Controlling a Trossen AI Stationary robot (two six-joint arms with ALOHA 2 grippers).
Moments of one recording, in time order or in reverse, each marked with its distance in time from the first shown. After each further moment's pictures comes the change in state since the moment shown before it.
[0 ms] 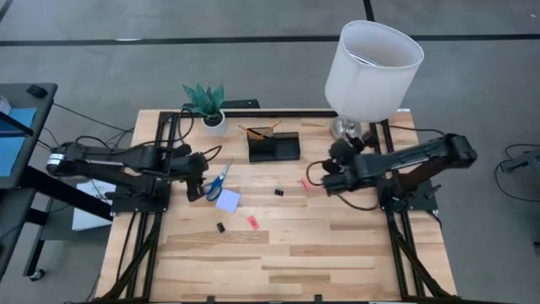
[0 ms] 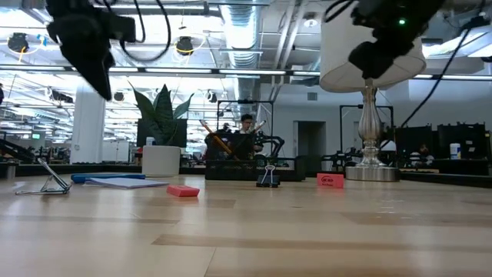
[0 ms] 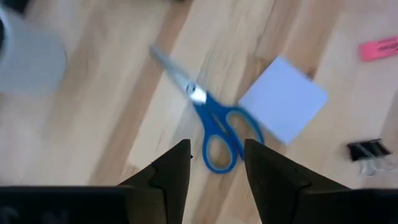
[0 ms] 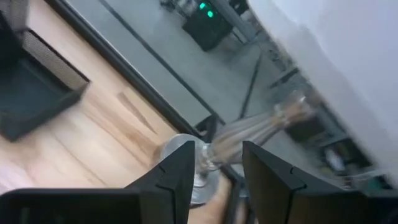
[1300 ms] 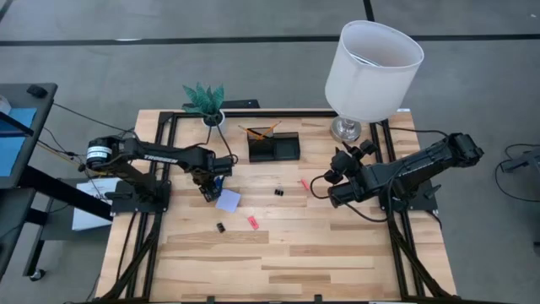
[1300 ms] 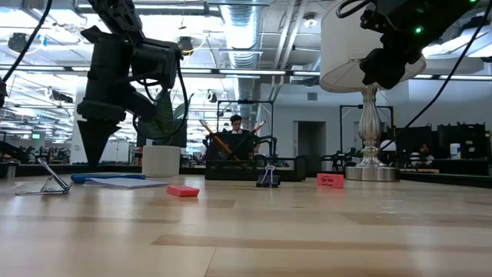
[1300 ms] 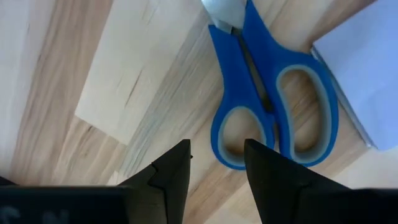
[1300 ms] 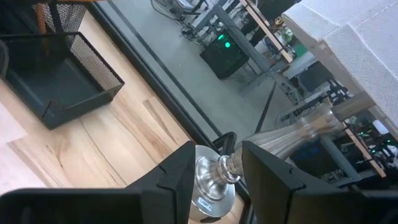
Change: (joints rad) left arm 0.177 0.519 -0.024 0.053 0.163 -0.057; right arm 0.101 -0.060 -0.148 0.192 0.052 -0.145
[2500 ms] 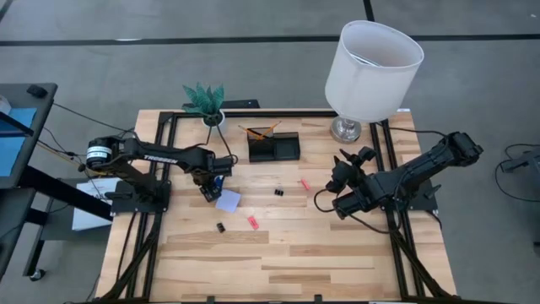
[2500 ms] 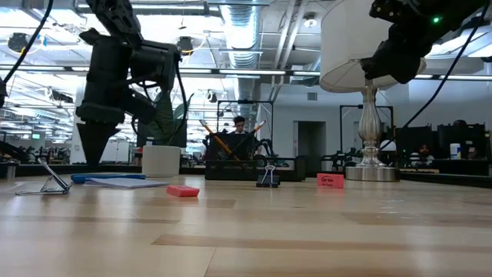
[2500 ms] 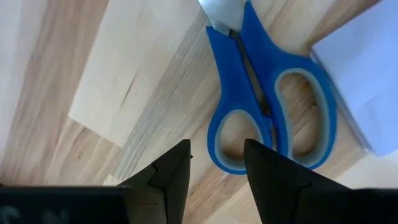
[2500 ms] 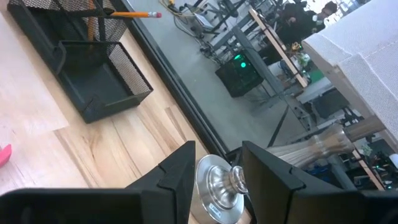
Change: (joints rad) left arm 0.000 -0.001 -0.017 0.019 0.007 -0.013; right arm 0.125 0.000 0.000 -0.018 -0.001 -0.012
